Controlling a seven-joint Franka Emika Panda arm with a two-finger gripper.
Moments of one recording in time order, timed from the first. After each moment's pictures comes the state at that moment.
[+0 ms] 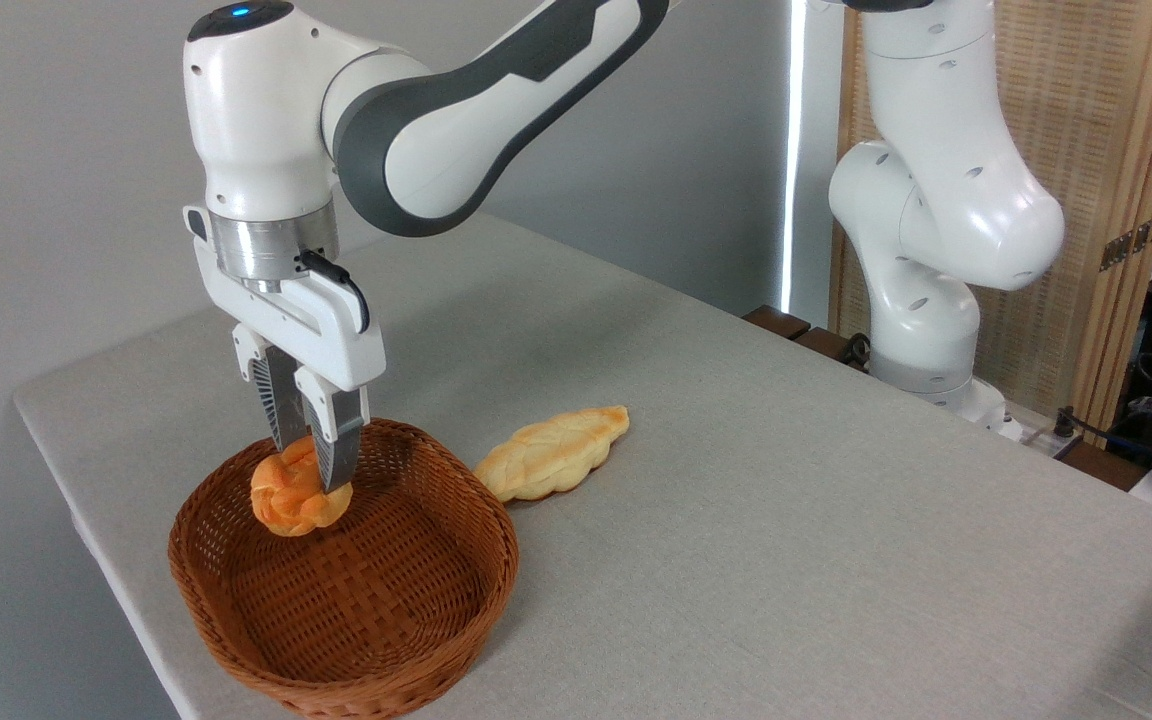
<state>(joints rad) -0.13 0.22 -0.15 -1.73 -0.03 2.09 0.38</state>
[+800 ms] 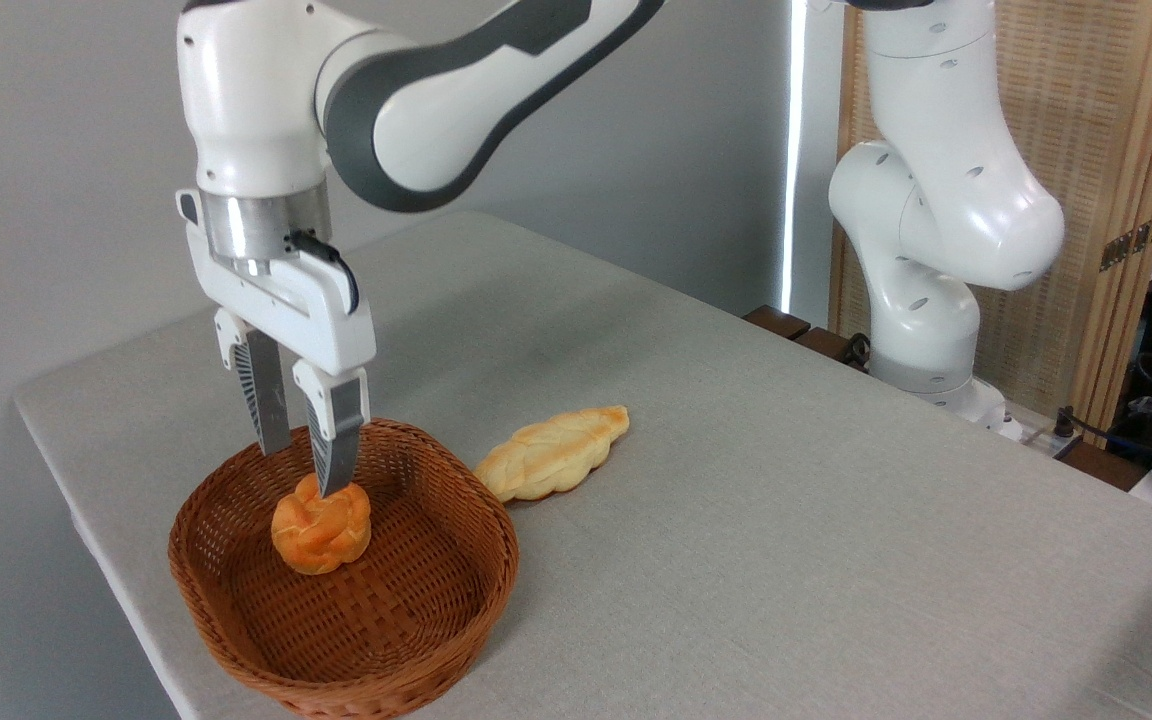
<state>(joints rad) -0.12 0.20 -0.15 -1.69 0.04 2.07 0.37</state>
